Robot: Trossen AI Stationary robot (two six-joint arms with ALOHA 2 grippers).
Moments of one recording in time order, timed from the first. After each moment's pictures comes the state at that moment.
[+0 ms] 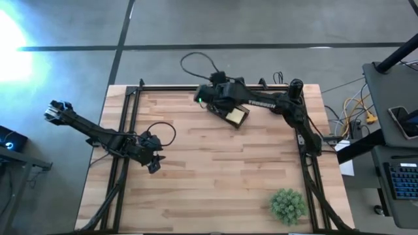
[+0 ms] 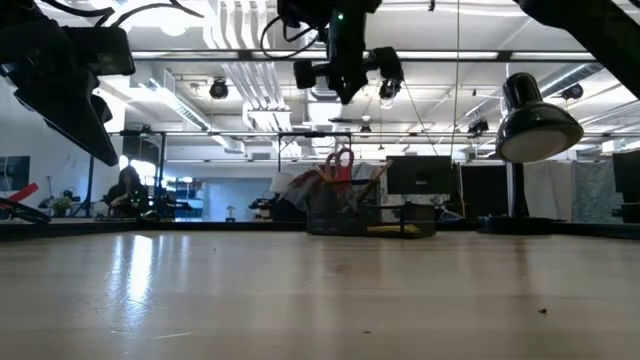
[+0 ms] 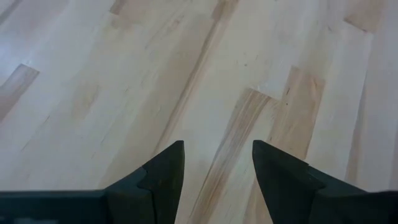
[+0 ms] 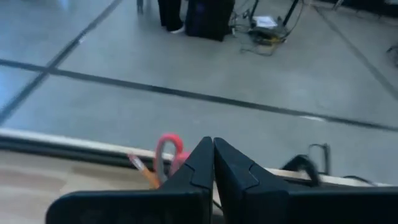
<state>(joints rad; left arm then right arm) -0.43 0.87 0.55 -0.69 -0.38 -0.78 -0.20 2.15 2.19 -1.19 1.07 0.94</state>
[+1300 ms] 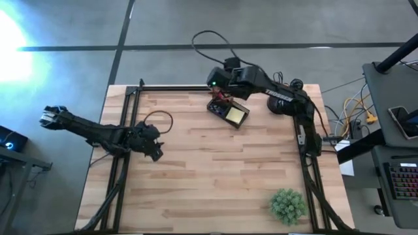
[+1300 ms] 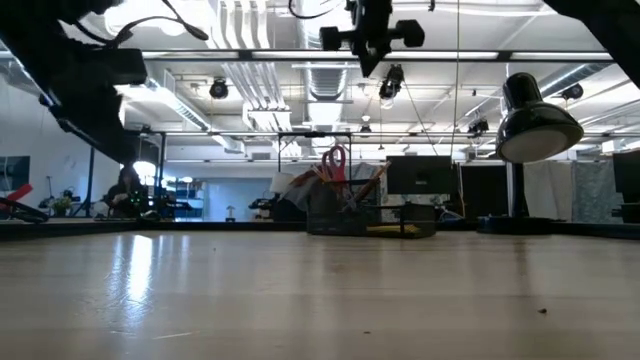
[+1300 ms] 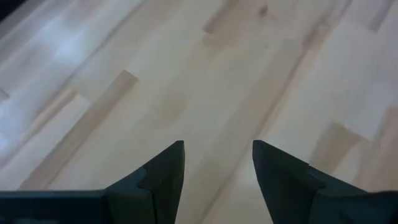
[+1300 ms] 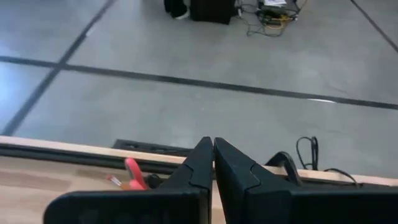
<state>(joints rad) -0.27 0.83 0.55 -0.79 -0.51 -0.77 -0.27 2.04 2.29 -1.34 0.94 0.92</state>
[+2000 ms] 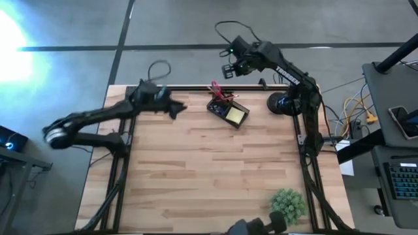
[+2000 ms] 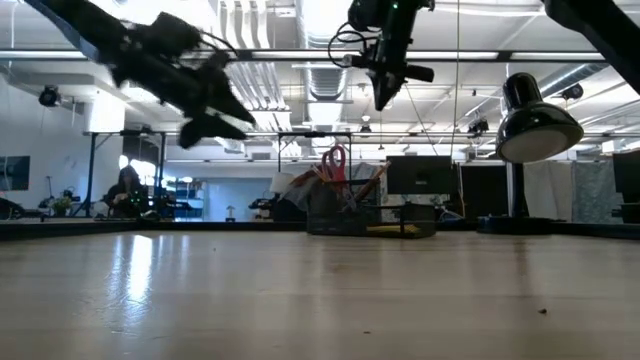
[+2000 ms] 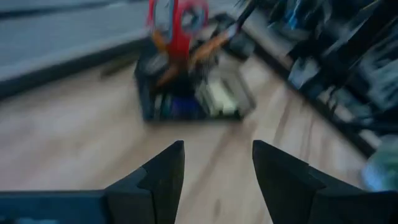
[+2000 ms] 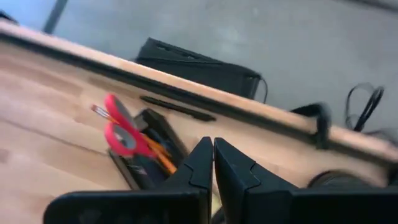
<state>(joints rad) 0.61 1.06 0.61 0.01 0.27 -0.42 -0.59 2.01 2.29 -1.37 0.27 0.59</state>
